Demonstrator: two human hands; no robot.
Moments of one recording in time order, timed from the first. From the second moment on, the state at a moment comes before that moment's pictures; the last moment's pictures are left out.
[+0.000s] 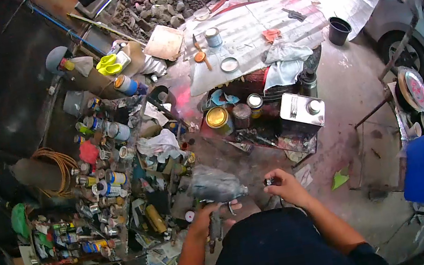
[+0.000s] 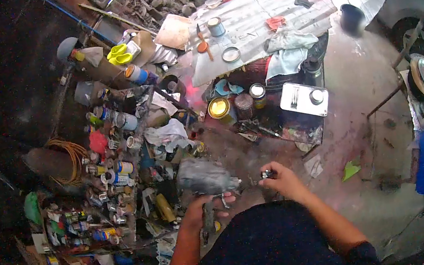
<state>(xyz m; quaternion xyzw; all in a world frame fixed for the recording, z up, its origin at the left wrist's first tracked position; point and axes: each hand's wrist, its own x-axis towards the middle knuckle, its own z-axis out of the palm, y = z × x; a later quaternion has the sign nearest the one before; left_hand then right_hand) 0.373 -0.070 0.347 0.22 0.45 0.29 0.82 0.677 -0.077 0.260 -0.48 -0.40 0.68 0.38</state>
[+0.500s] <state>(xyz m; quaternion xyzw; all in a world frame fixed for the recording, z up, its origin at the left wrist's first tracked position) 0.347 -0.096 0.369 0.27 0.32 0.35 0.84 0.636 -0.071 0.382 -0.31 -0.65 0.53 0.46</state>
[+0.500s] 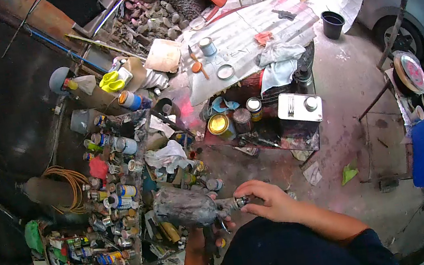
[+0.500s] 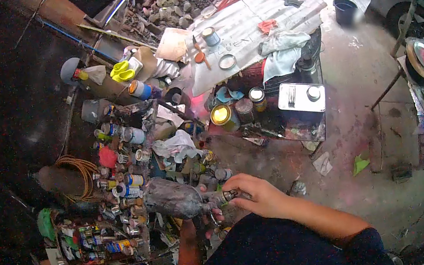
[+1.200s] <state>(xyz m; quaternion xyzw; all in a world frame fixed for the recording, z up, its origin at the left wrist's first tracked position) 0.382 -0.101 0.403 0.33 0.38 0.32 0.80 0.639 -0.085 0.380 -0.39 -0.39 0.75 0.36</state>
